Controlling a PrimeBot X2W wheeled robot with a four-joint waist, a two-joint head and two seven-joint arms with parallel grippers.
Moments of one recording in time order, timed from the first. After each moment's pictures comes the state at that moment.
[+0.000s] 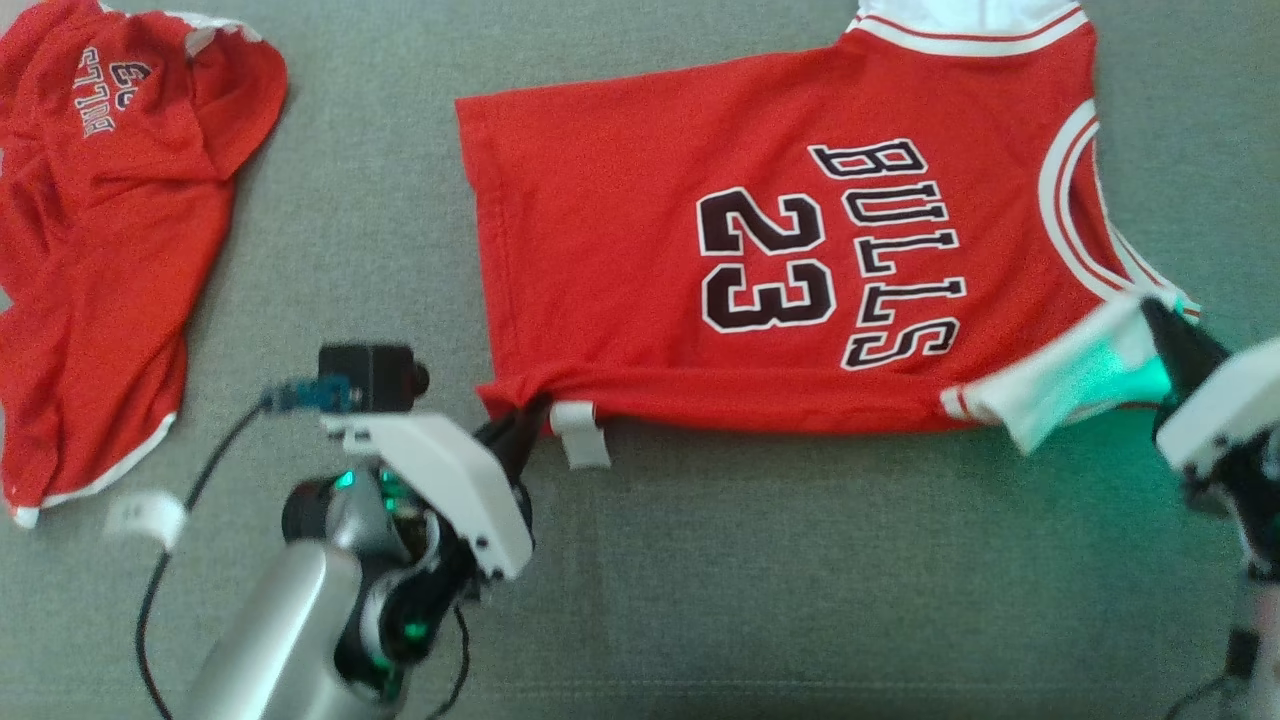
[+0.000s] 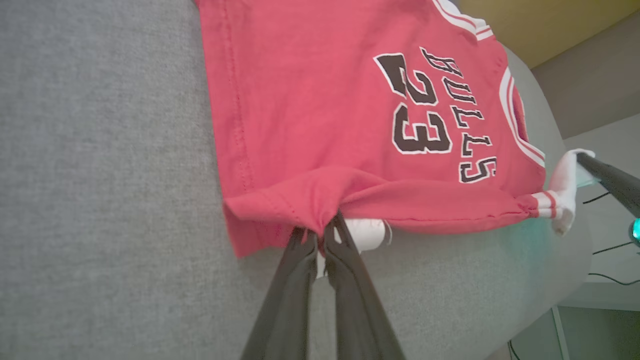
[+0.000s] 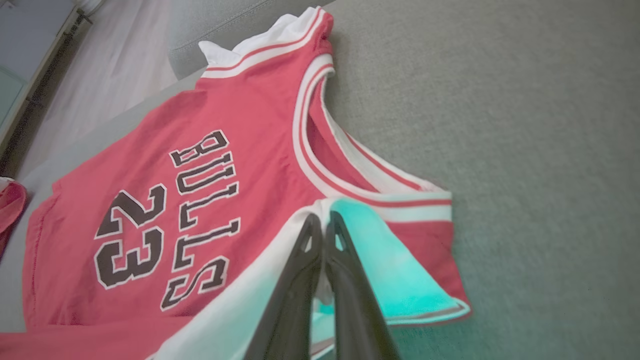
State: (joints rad) left arm -0.20 0.19 -0.44 -0.06 -0.69 0.19 0.45; right arm -0.23 -0.08 -0.30 -0.02 0.43 0.13 0.74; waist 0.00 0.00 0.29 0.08
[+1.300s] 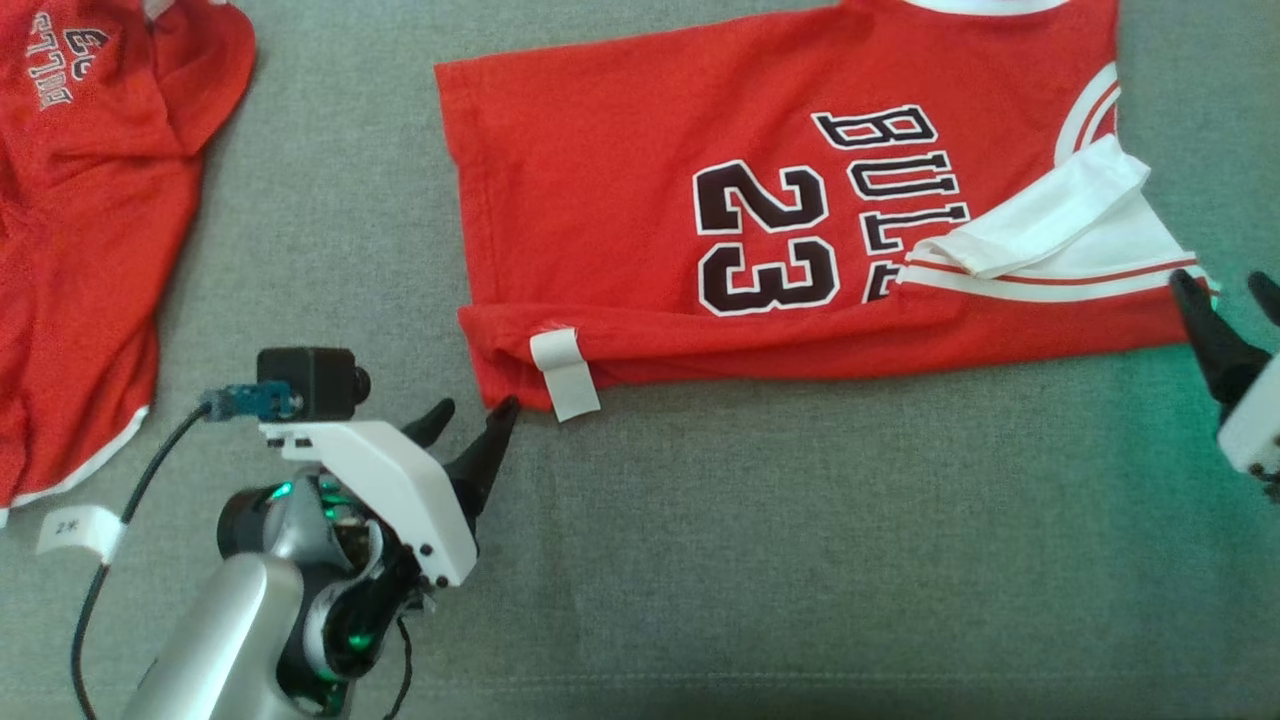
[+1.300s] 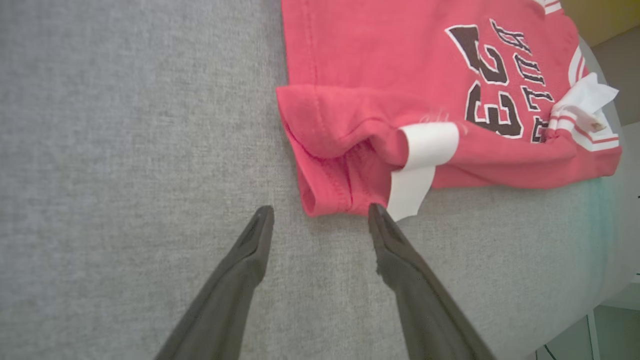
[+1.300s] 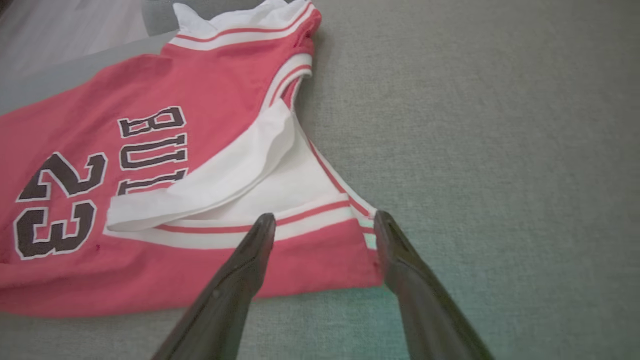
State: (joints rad) left arm -0.18 0.28 -0.40 -0.09 -0.70 0.21 0.48; right arm -0.22 -0.29 -0.19 -0.04 0.45 0.13 0.71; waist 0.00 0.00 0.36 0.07
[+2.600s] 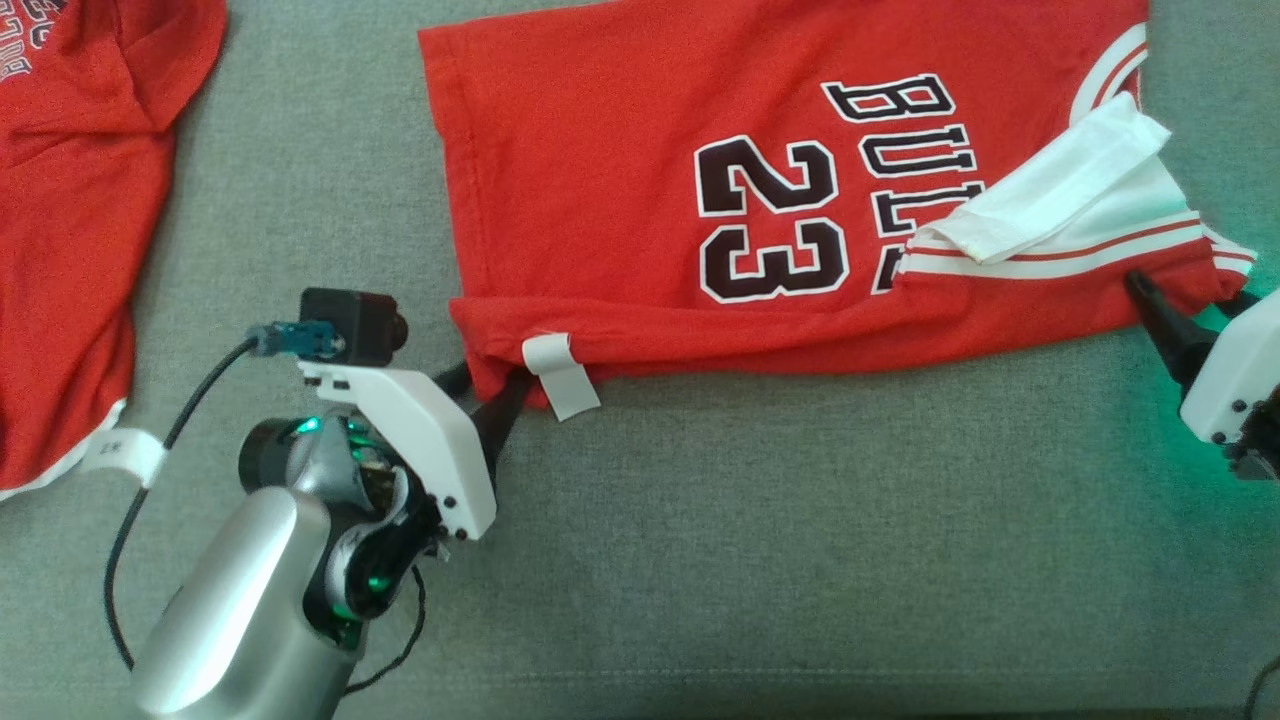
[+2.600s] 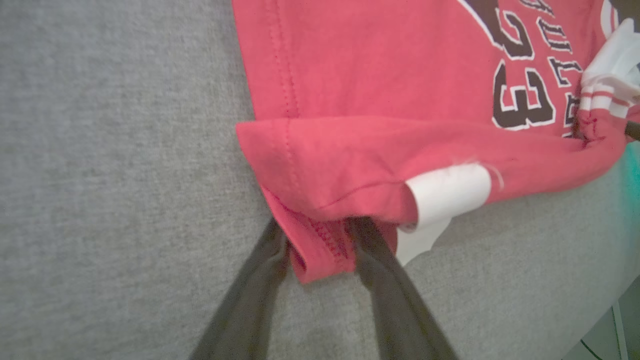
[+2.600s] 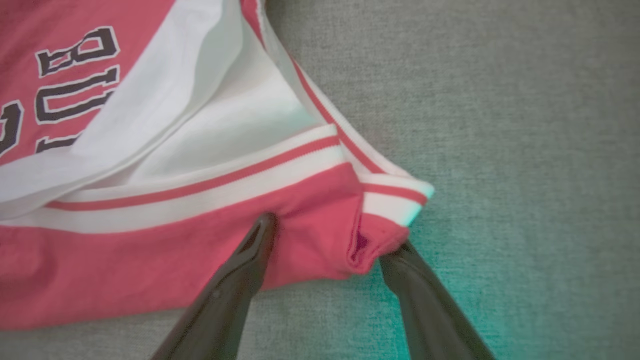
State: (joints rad) left arm -0.32 0.27 -0.47 0.04 -0.67 0.14 0.47; right arm -0.32 -0.33 -0.11 0.12 0.45 0.13 0.75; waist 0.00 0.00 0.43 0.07
